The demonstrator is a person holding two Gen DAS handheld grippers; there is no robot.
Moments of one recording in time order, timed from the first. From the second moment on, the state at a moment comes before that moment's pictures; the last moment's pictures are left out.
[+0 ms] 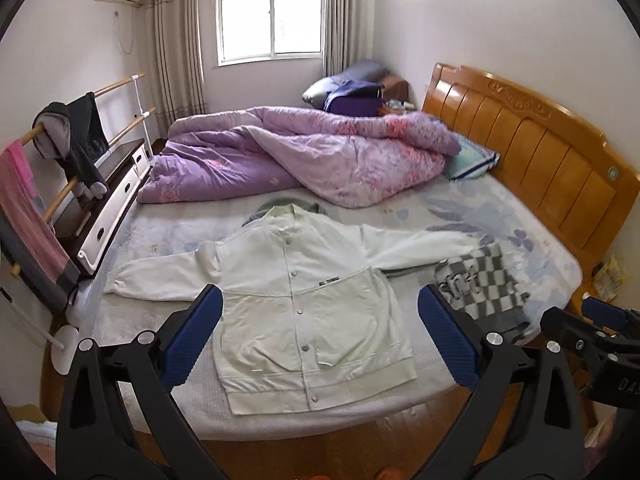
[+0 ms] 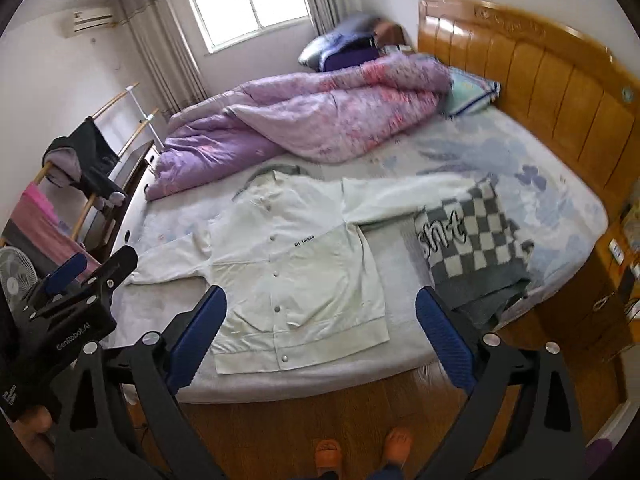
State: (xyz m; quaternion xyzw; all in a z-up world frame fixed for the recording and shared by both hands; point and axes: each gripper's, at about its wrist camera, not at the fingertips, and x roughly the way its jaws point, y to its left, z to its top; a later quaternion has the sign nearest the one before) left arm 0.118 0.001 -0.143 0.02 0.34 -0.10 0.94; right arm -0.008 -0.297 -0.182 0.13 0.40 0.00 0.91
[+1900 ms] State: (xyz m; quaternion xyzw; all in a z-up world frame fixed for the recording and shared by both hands) left arm -0.069 -0.054 -0.008 0.00 0.25 -0.02 0.97; right arm -0.128 -0.326 -0.070 0.00 0.29 0.07 0.95
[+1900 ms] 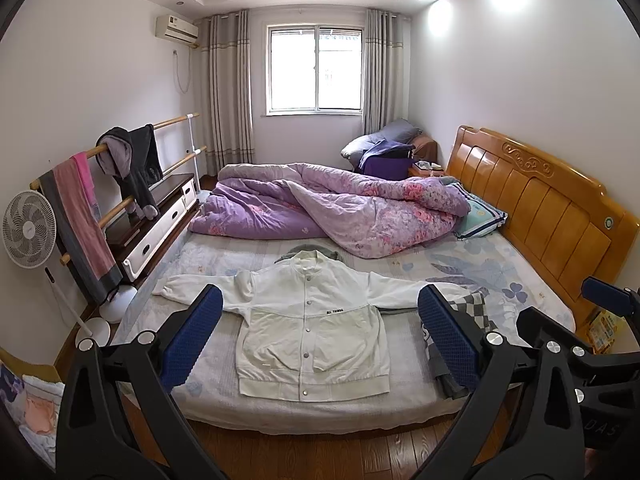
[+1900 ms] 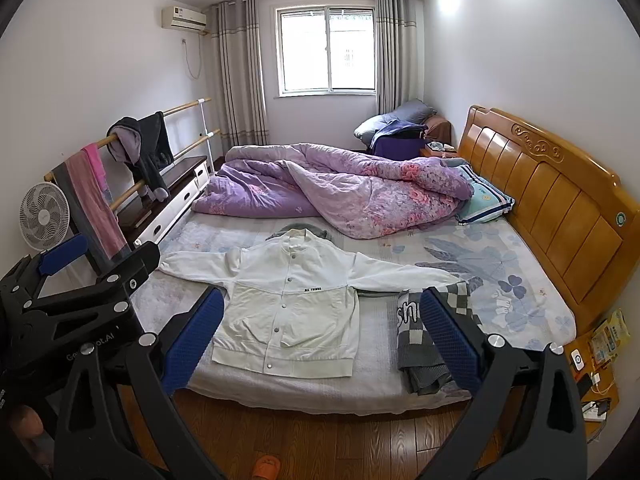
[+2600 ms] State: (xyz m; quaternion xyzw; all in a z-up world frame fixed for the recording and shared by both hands) left arm -0.062 -0.043 -0.007 0.00 0.25 -0.02 0.97; right arm -0.129 -0.316 -0.066 0.00 0.30 0.07 0.95
